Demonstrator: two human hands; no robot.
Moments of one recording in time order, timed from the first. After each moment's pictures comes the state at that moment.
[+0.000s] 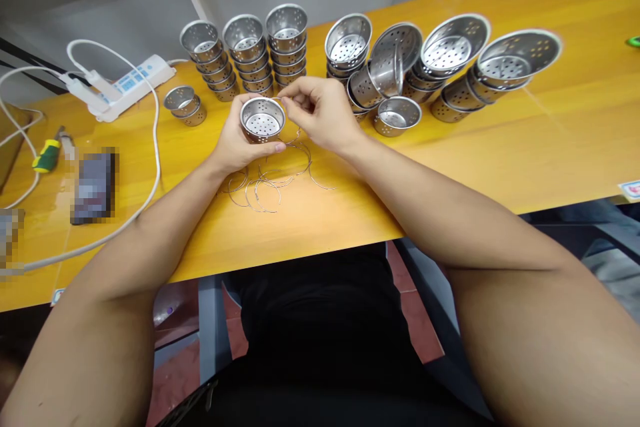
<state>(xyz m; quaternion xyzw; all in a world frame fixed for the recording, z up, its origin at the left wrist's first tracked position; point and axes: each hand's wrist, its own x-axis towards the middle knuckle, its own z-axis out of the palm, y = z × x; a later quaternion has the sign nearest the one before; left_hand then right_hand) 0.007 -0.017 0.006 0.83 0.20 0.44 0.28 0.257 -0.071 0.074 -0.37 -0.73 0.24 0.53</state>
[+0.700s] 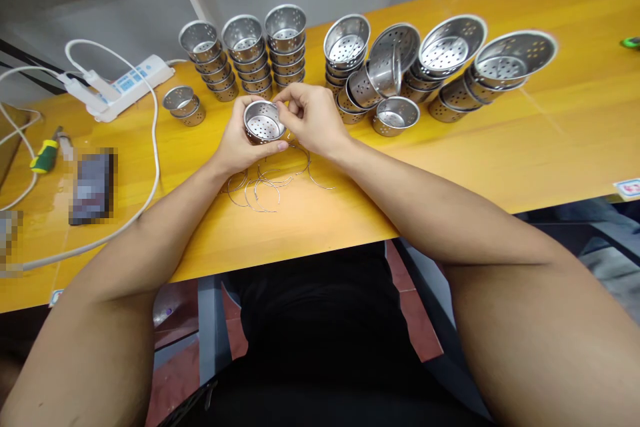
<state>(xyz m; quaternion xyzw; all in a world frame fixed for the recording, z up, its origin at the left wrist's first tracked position) 0.008 -0.020 0.003 0.84 0.21 0.43 0.26 0.243 -0.071 0.067 -0.42 -0.73 0.22 0.49</state>
